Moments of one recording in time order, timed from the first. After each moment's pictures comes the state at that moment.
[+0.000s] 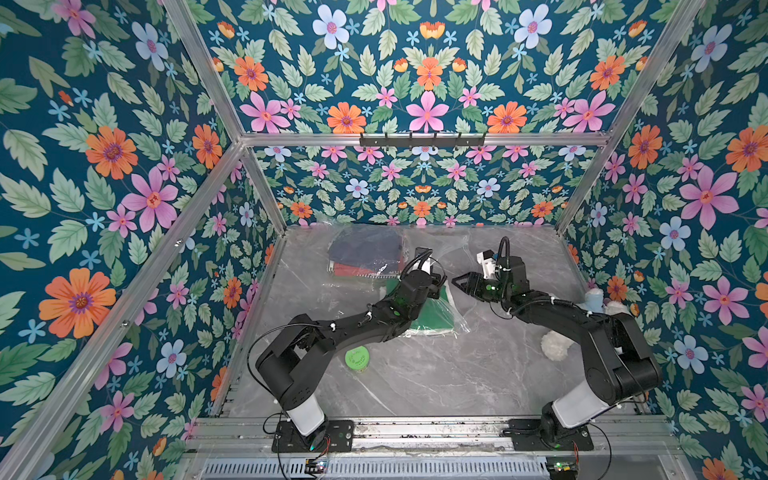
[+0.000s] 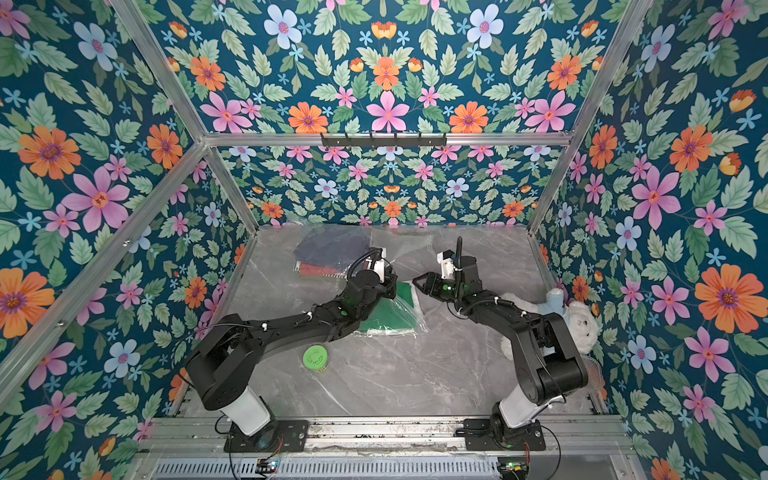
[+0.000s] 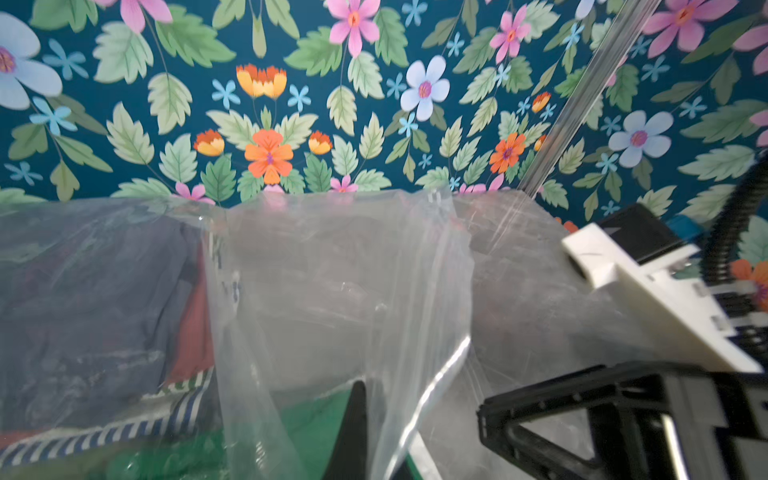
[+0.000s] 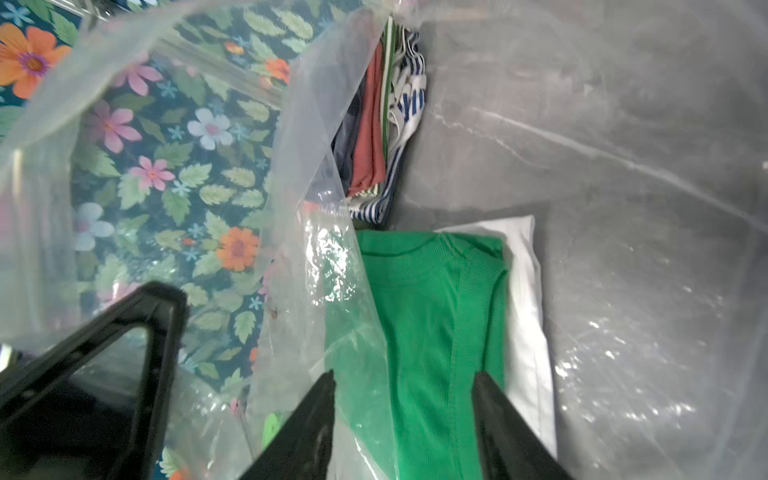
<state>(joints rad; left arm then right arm) -0.85 1.68 0.98 0.40 -0.40 -0.32 0.27 1.59 0.84 0.17 -0.58 0.68</state>
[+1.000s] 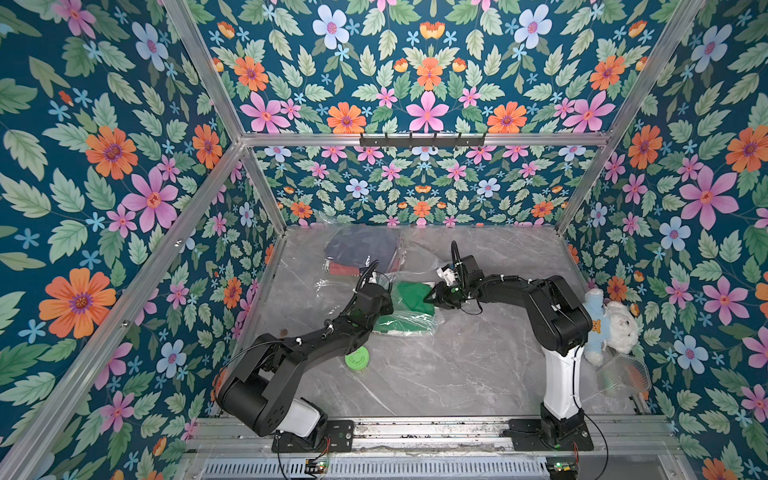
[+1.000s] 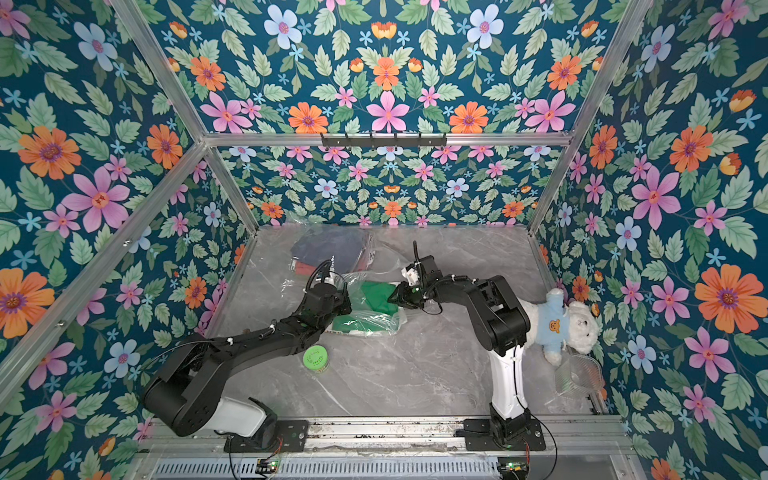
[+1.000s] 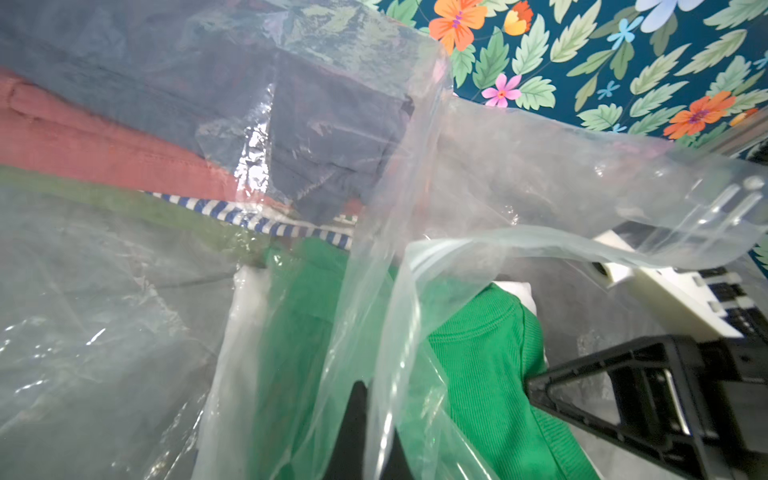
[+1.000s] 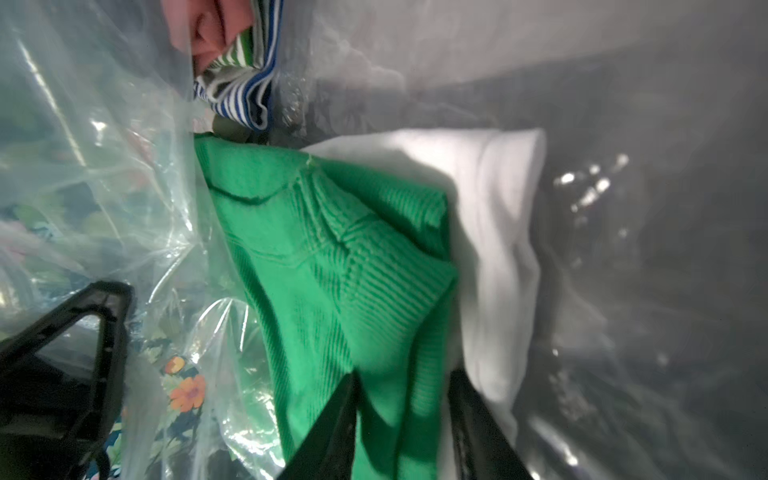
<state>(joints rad) -0.59 1.46 0.63 0.29 -0.29 -0.52 0.42 2.07 1.26 -0.12 -0.65 0.60</state>
